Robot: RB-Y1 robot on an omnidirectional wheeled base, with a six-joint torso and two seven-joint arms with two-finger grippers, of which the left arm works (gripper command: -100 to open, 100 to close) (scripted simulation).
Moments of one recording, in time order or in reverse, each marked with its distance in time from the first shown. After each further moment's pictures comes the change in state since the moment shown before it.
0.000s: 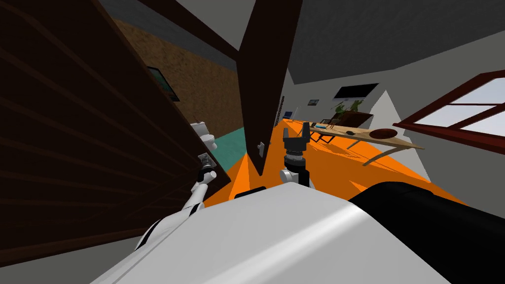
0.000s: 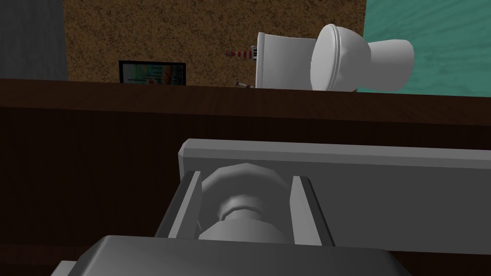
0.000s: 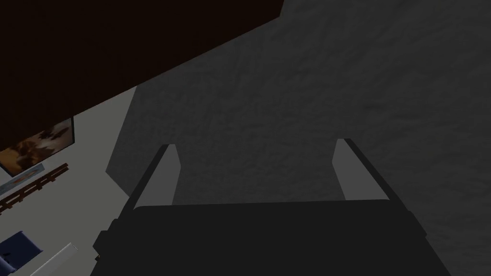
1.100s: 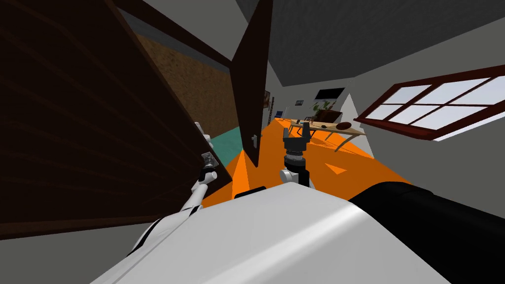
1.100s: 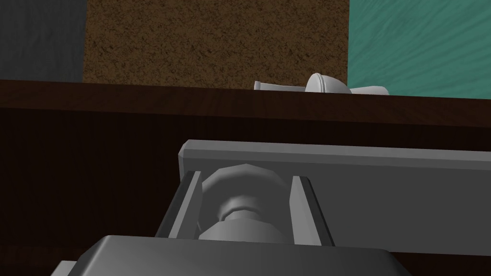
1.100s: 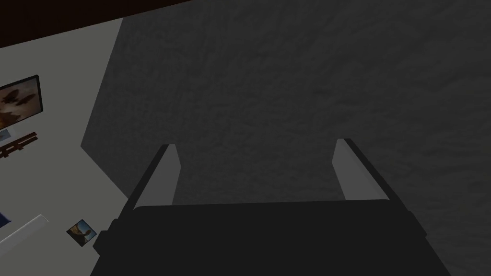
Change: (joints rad) arm 0.015 0.026 -0.095 -0.021 -0.032 0.012 0.089
